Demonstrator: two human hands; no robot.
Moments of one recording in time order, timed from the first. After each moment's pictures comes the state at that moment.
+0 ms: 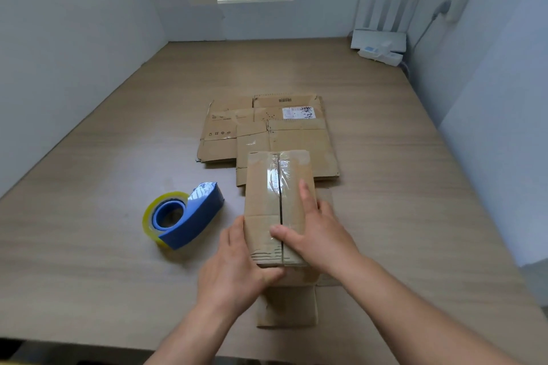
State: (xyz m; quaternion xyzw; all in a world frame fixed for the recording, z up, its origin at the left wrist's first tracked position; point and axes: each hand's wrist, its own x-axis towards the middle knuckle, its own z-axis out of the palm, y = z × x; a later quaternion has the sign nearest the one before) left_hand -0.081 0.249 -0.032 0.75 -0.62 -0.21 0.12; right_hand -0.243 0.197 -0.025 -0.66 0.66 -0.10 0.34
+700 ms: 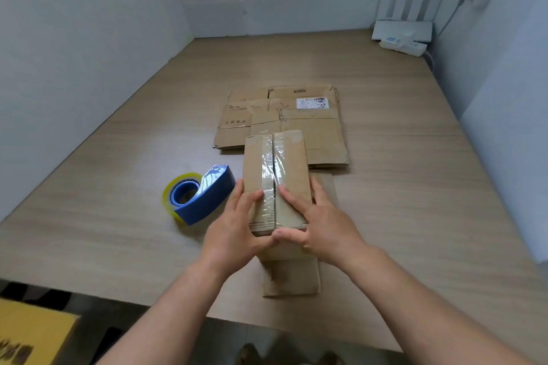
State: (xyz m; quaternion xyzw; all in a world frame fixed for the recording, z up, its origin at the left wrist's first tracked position) left_hand -0.072 0.247 -0.031 0.69 -0.68 -0.18 0.17; right_hand -0.263 0.213 -0.033 -0.79 0.53 -0.10 0.29
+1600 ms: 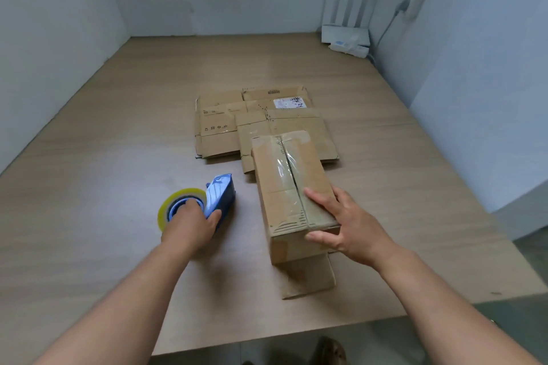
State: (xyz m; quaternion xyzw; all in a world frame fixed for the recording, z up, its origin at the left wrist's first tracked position) left_hand 0.067 0.163 -0.064 0.77 -0.60 -0.22 0.03; right_hand -0.228 0.237 -0.027 -0.73 0.63 -0.13 0.24
